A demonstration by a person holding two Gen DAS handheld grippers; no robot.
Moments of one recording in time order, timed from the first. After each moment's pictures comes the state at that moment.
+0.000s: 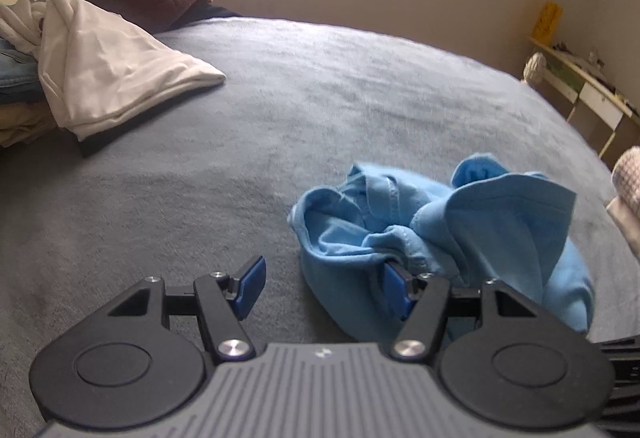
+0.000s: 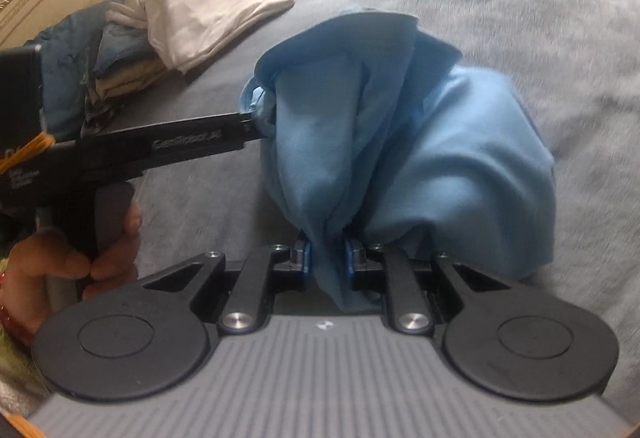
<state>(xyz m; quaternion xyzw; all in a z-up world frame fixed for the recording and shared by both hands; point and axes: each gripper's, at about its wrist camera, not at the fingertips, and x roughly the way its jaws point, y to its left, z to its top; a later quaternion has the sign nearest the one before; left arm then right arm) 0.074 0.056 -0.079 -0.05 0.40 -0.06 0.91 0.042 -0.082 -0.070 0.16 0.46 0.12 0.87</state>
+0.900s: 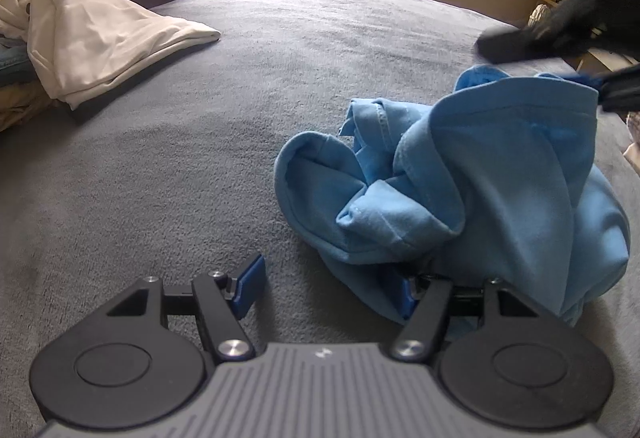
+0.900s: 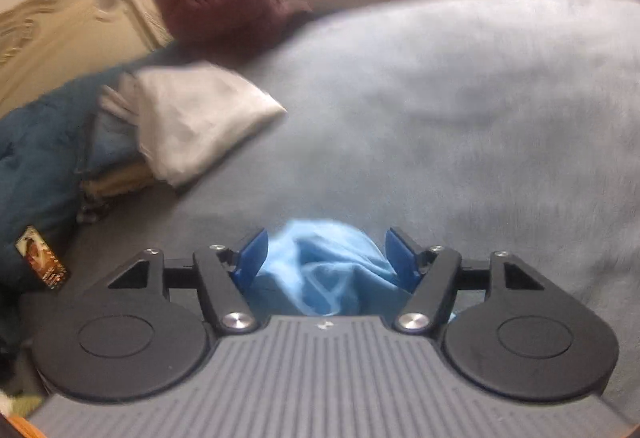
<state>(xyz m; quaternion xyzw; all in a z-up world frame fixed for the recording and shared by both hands) 0.068 0.048 -0.107 -0.01 0.44 -0.06 0.90 0.134 -0.117 -0.030 0.17 0.40 0.10 0.90</state>
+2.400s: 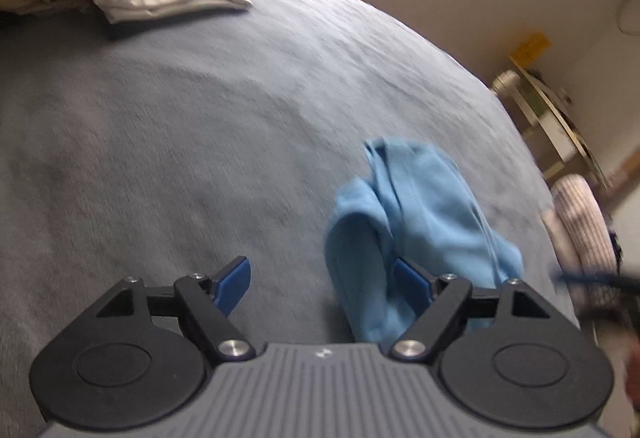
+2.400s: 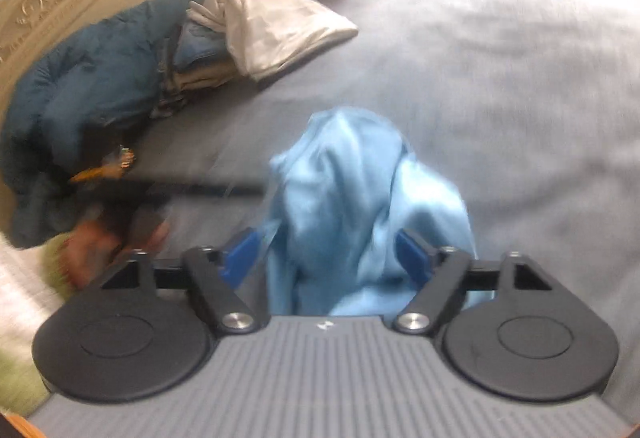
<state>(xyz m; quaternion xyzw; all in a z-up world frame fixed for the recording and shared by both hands) 0.030 0.136 -0.091 -0.18 0.46 -0.16 0.85 0.033 -0.126 -0.004 0.11 0.42 0.22 0.88</state>
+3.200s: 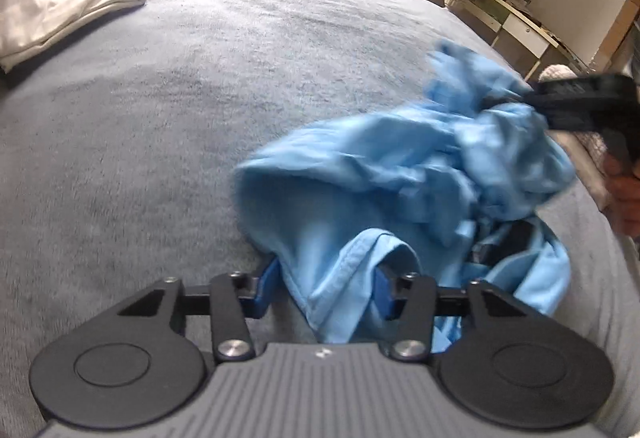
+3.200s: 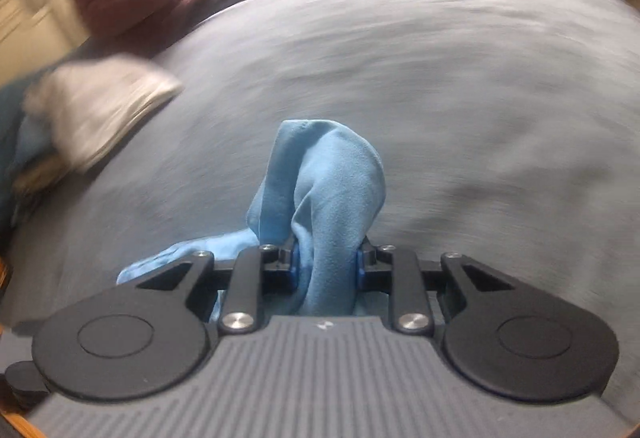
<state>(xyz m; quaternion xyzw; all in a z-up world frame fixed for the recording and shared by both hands) 0.054 0.066 -0.110 -0.04 0.47 -0.21 0.86 0.079 -0.199 -0.048 0.18 0.41 -0.04 0.90</state>
